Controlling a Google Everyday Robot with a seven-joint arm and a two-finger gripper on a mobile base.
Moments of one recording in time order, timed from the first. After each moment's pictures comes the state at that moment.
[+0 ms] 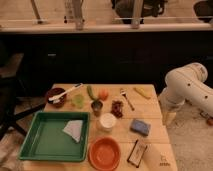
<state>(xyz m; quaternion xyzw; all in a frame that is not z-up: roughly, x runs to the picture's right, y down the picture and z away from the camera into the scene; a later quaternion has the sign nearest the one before) 0.285 0.111 0.684 -0.28 0.02 0.02 0.96</state>
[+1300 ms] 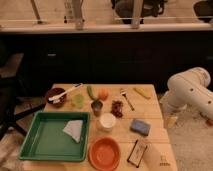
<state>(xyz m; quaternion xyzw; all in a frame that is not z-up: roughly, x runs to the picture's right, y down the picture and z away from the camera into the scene) 0.295 0.129 0.682 -0.28 0.02 0.05 0.96</state>
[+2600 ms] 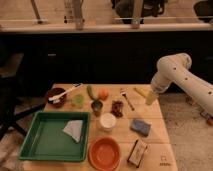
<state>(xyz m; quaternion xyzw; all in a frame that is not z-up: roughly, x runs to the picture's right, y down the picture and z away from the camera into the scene) 0.266 0.029 0.796 -0.24 0.02 0.24 0.94</state>
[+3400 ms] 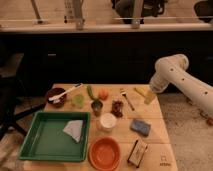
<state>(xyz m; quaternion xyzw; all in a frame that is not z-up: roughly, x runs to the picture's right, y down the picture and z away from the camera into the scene) 0.272 0.033 0.797 -0.23 0.03 0.28 0.93</state>
